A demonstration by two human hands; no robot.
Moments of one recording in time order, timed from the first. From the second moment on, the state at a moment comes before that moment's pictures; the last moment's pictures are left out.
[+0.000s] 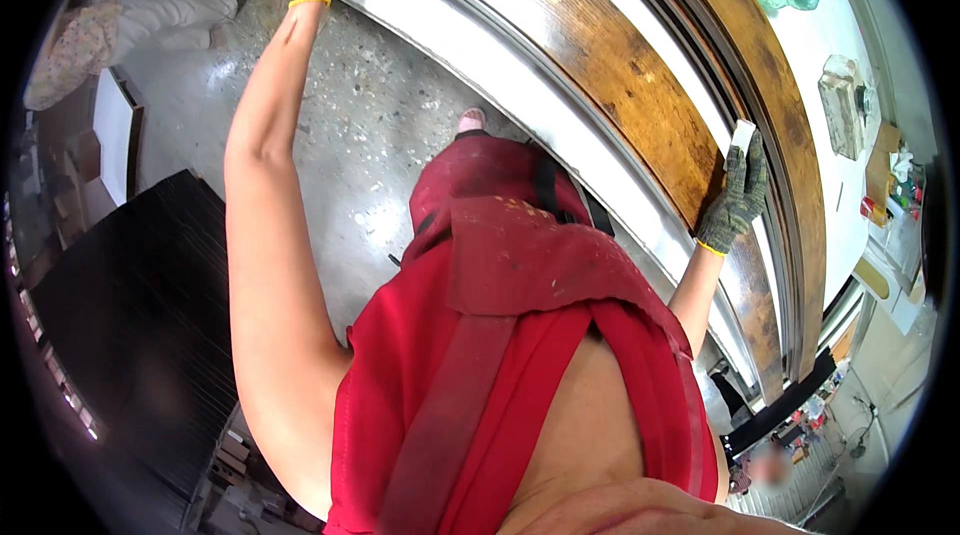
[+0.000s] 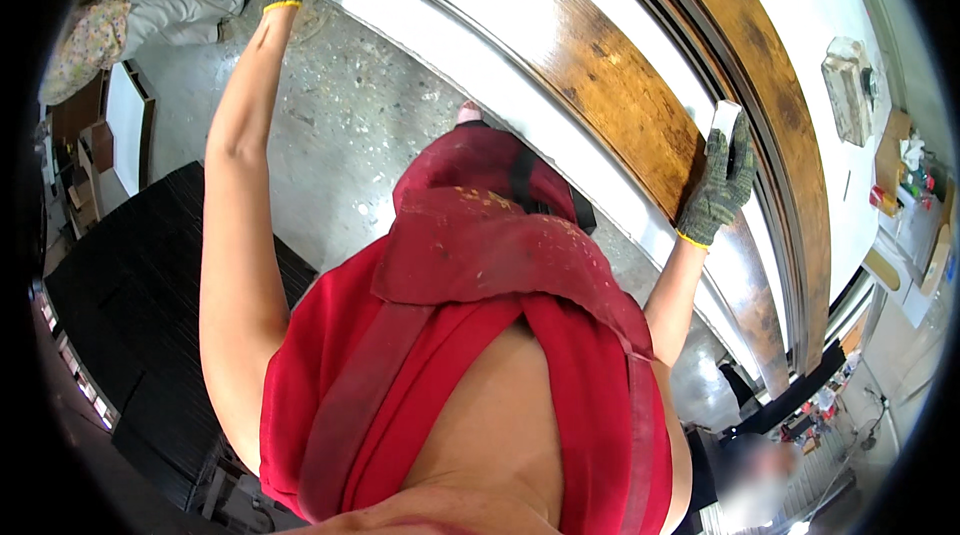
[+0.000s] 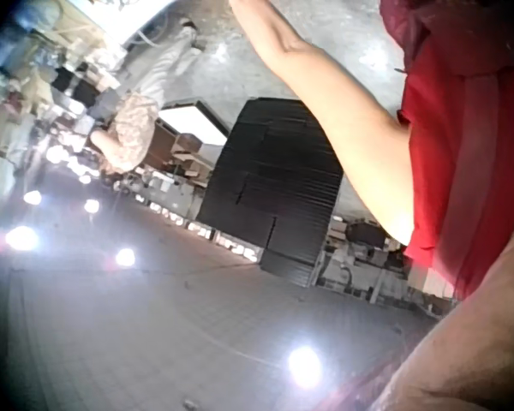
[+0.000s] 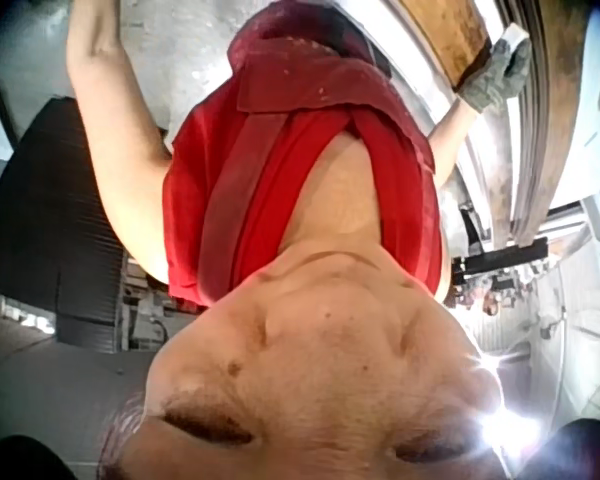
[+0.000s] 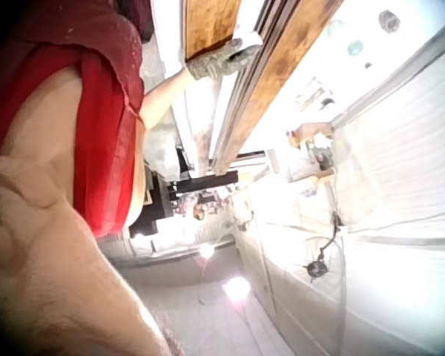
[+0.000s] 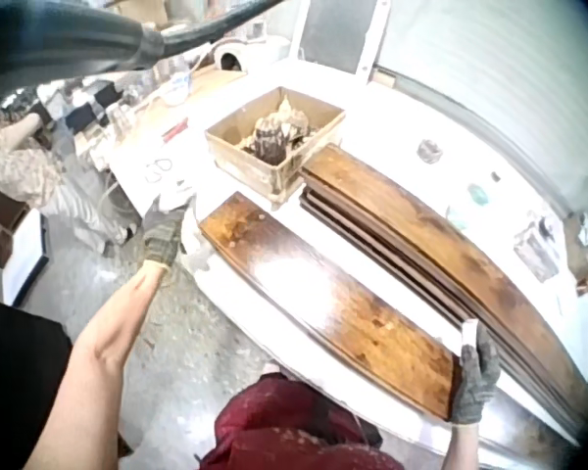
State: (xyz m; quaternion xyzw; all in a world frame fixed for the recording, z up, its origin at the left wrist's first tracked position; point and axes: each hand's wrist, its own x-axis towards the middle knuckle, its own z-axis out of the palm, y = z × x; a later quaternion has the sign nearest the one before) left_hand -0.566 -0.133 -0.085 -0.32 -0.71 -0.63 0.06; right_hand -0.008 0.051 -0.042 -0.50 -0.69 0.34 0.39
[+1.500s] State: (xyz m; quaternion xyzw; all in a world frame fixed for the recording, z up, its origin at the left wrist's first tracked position) left_hand -0.459 -0.052 -0.026 -0.61 -0.69 -0.39 -0.07; right_hand -0.009 0.044 -0.040 -0.52 -0.72 0.29 0.35
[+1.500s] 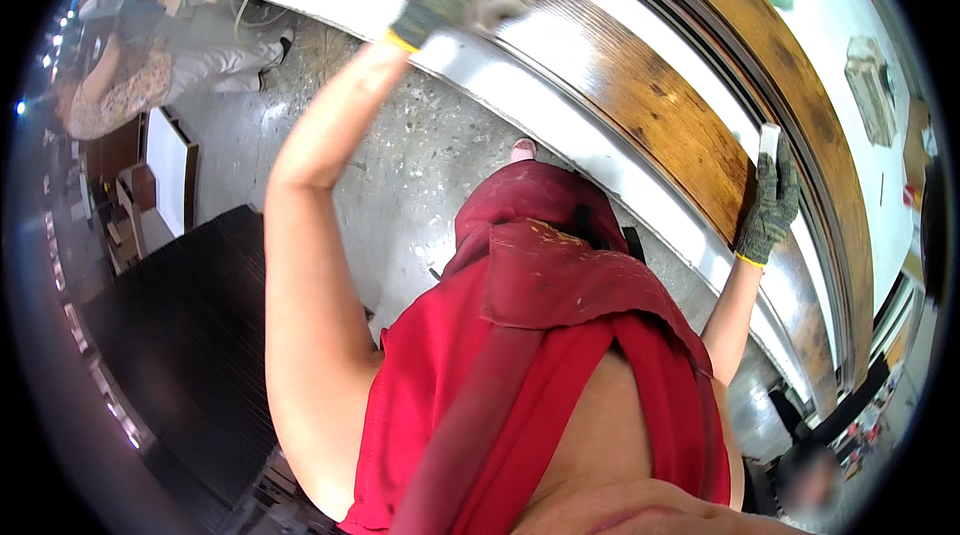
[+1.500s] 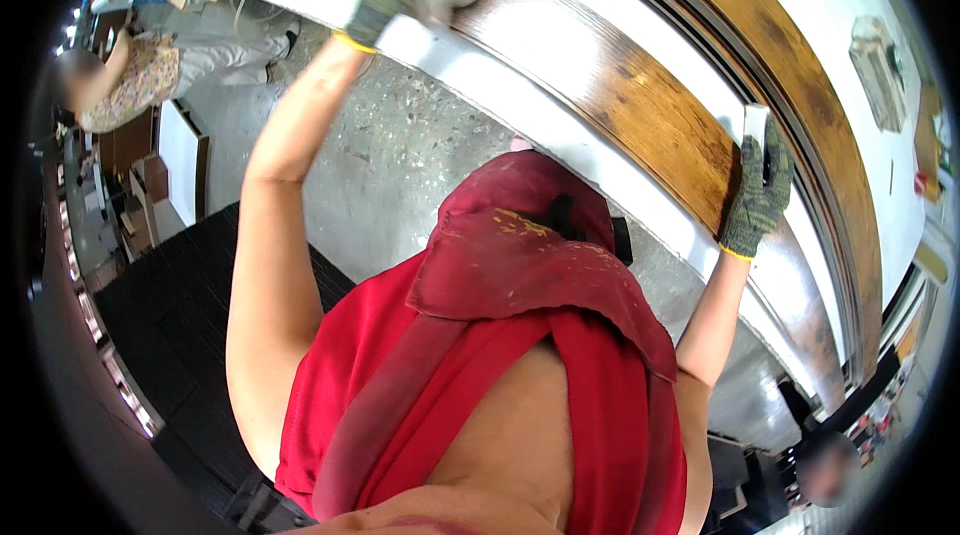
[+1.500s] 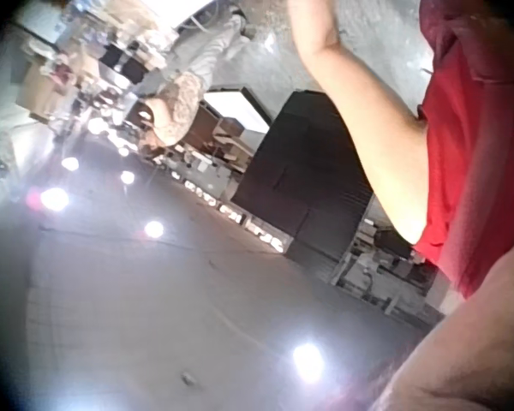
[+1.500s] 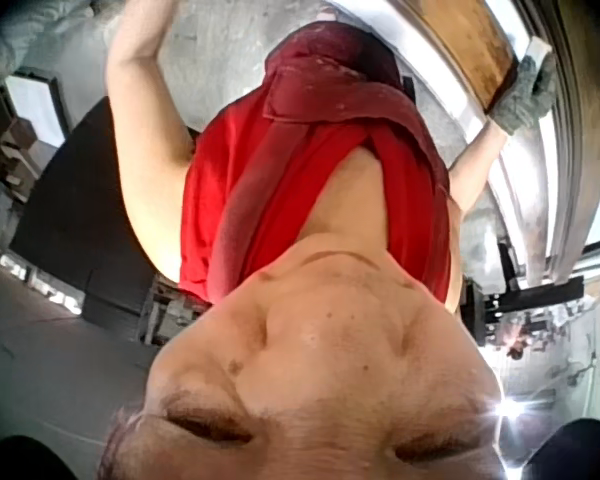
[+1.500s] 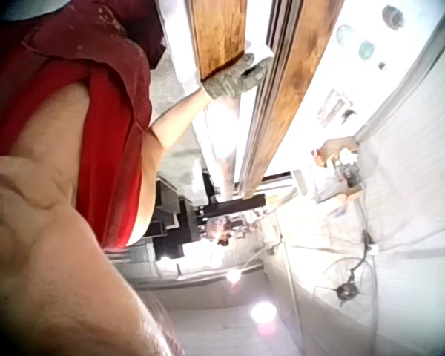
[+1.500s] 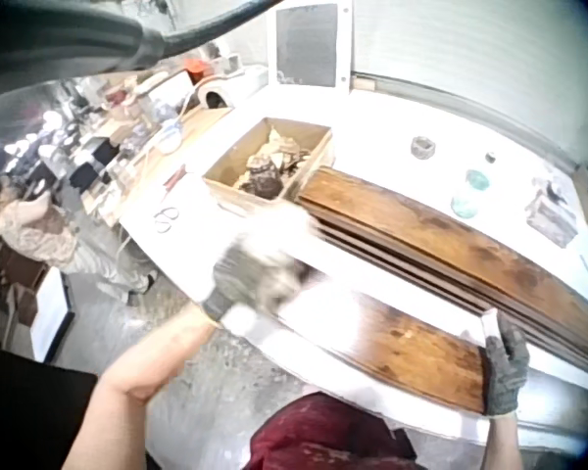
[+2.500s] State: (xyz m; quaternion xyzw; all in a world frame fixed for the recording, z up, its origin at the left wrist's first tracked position) left_hand -0.658 -0.108 -0.083 -0.64 -0.75 0.05 0.13; right_hand -0.006 0.052 -0.038 -0.48 -0.81 0.14 0.32
